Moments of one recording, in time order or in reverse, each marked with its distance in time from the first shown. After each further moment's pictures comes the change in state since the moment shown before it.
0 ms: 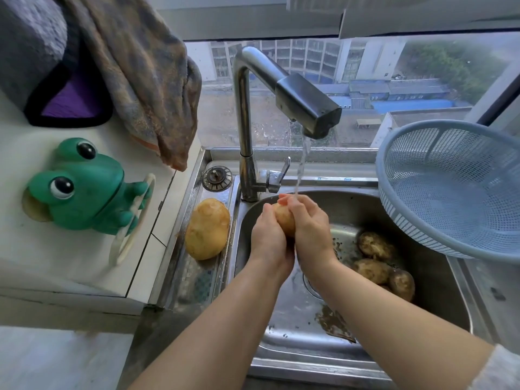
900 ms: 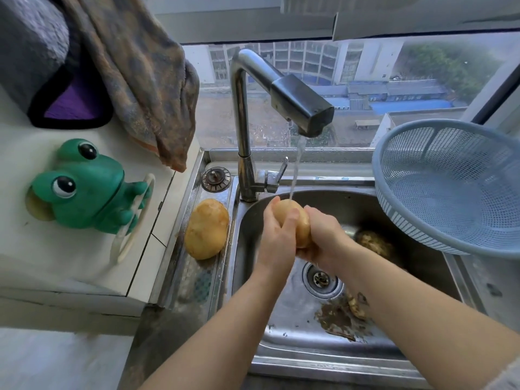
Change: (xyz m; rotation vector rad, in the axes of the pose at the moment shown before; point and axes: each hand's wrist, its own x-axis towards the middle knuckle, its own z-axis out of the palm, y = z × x) left_hand -0.008 -0.013 -0.008 0.525 -0.114 0.357; right_hand 0.011 -0.006 -0.025 -0.112 -0.043 0.545
